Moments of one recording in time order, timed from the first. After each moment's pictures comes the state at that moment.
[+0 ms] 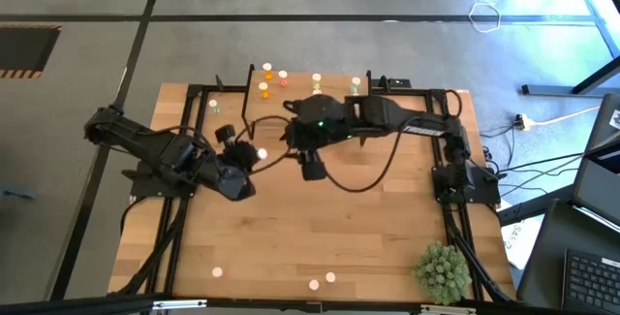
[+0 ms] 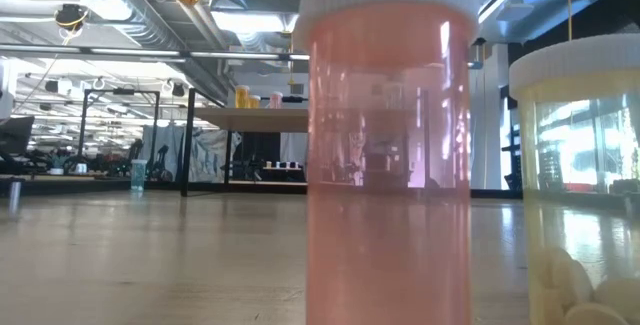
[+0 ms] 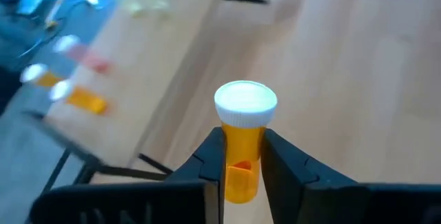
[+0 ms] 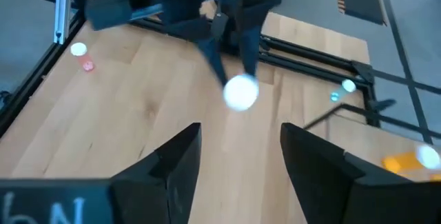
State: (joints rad) left arm -0.40 1.26 1.35 -1.08 -0.77 -0.49; right arm 0.03 2.01 2.35 -0.99 -0.02 -0.24
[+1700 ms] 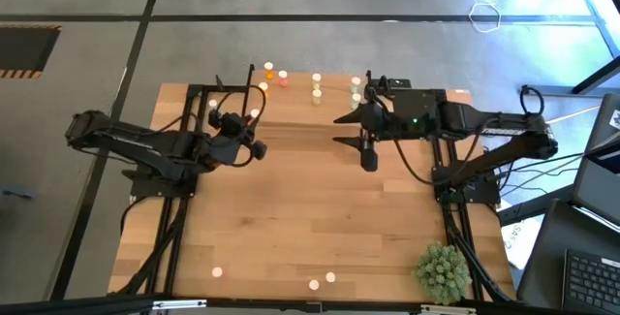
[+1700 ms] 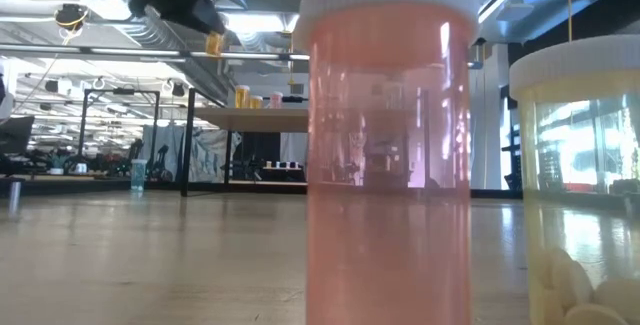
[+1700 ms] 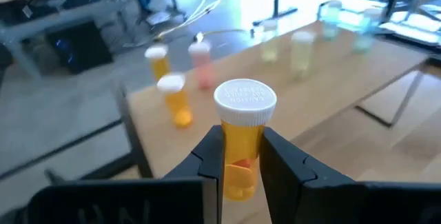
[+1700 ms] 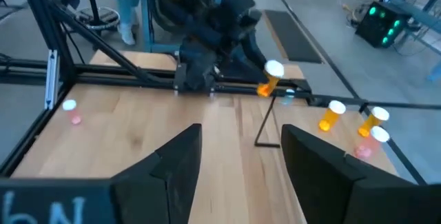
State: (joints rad) left arm -0.15 1.01 0.80 -0.30 -1.12 -0.43; right arm 0.01 1.29 1.40 -0.43 0.10 -0.08
